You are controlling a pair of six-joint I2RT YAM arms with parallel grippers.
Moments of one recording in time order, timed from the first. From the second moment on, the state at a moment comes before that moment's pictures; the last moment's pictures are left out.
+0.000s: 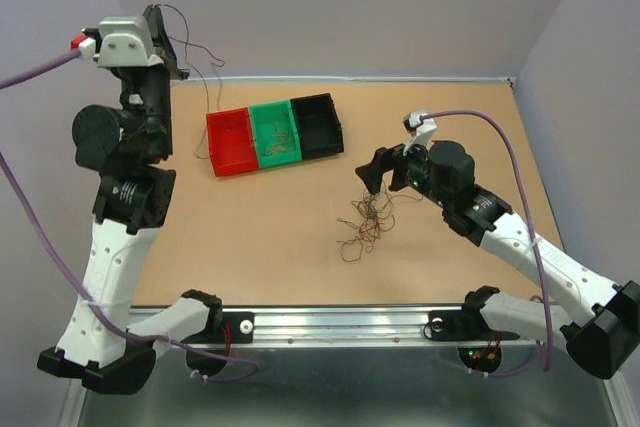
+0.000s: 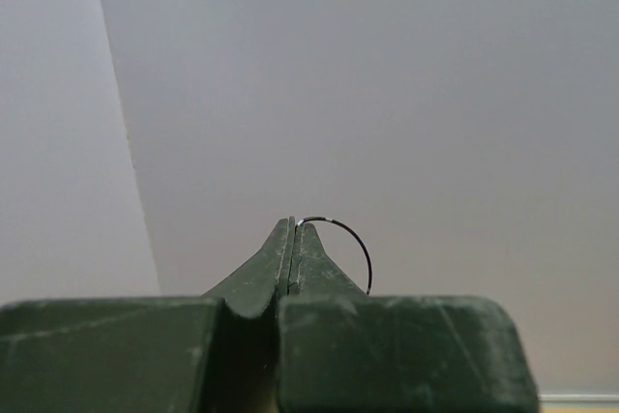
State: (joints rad) left arm -0.34 1.02 1.49 0.13 -0.29 0.22; right arm 0.64 1.05 0.88 -0.07 -0.02 0.28
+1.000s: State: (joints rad) left arm -0.21 1.29 1.55 0.12 -0.27 0.26; right arm 0.64 1.03 0.87 -0.05 0.01 0.28
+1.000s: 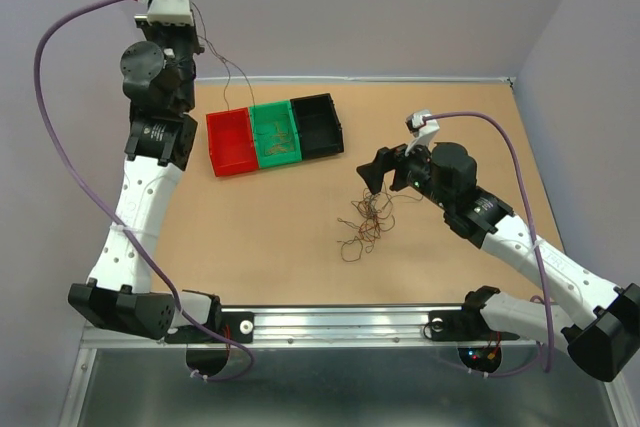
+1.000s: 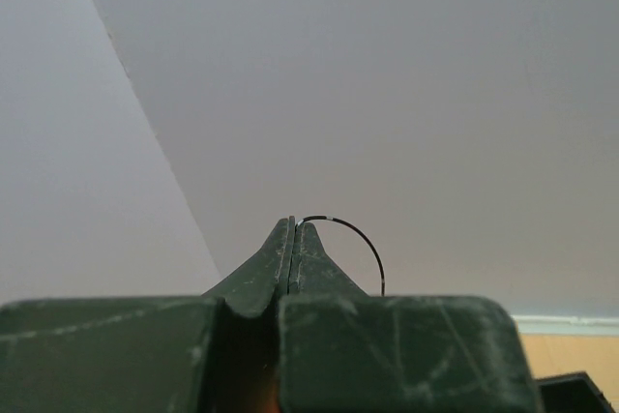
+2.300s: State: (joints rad) left arm -0.08 1.32 0.96 0.32 -0.12 0.18; right arm 0.64 1.03 0.87 -0.04 0.01 0.27
